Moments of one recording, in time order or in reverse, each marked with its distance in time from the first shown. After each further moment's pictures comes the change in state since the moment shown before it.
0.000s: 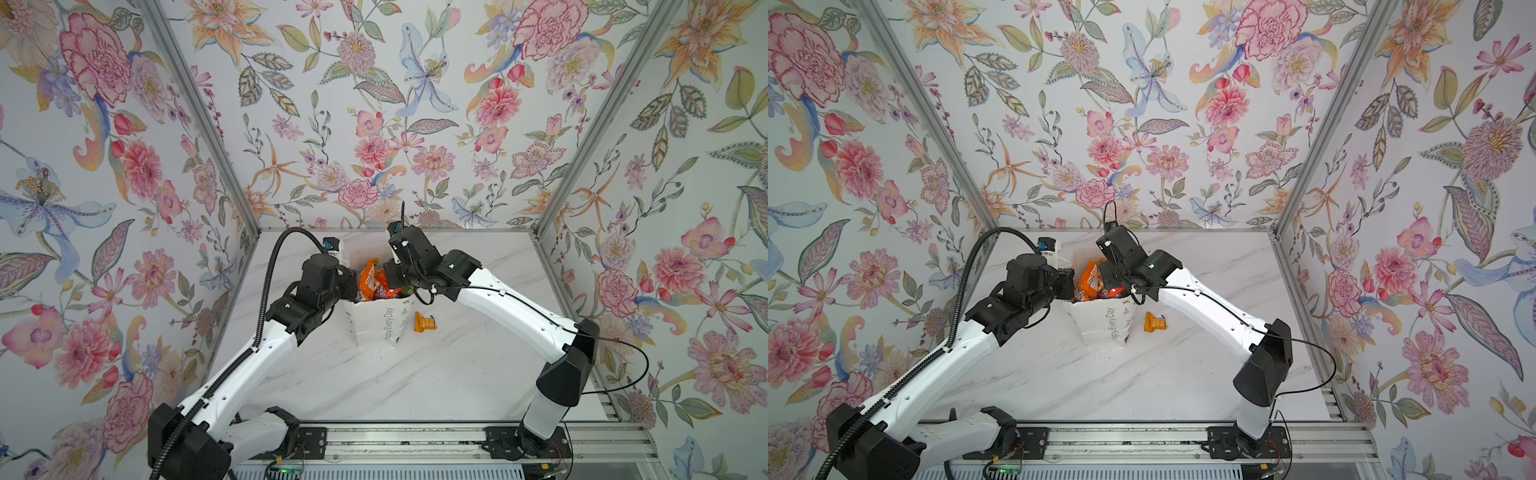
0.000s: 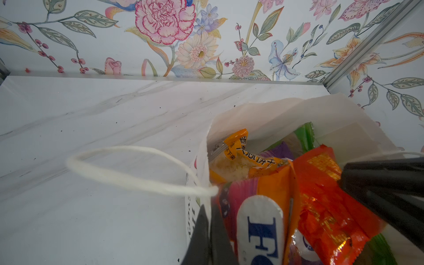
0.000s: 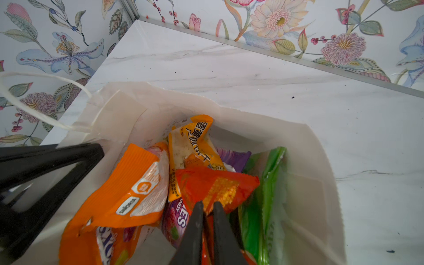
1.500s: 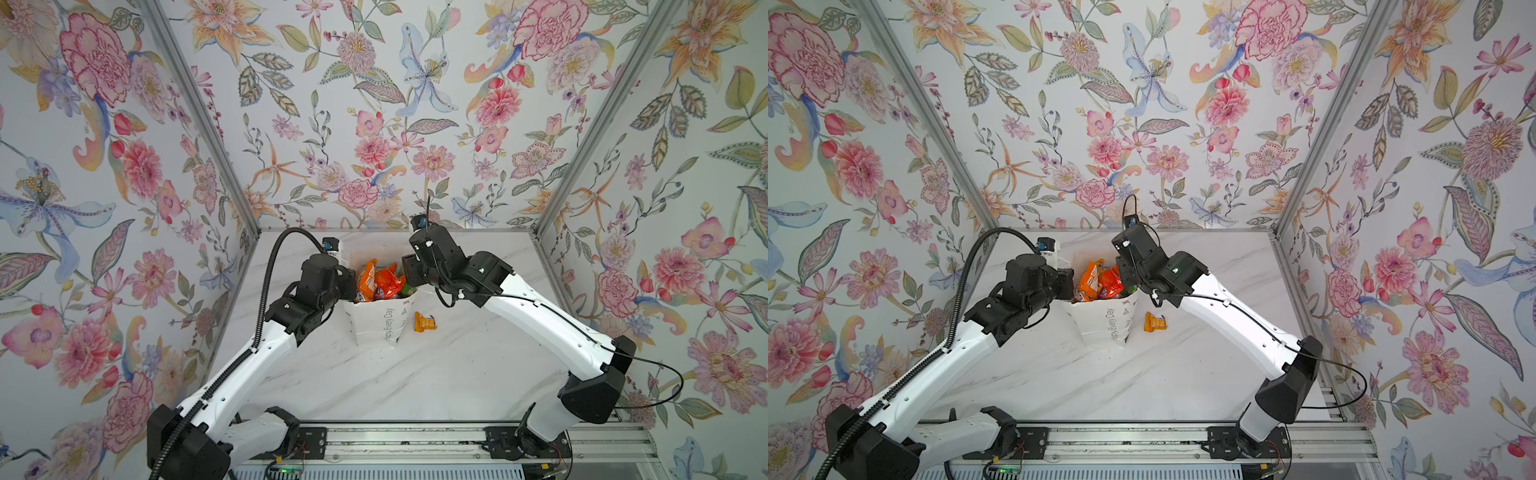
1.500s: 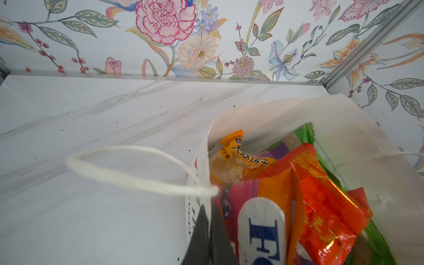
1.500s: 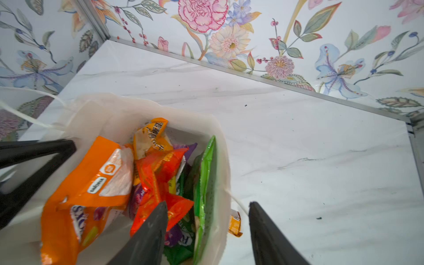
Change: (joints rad) left arm 0.000 -0.005 0.000 -0.005 0.000 -0.003; right arm -0.011 -0.161 -0.070 -0.077 0.182 -0.017
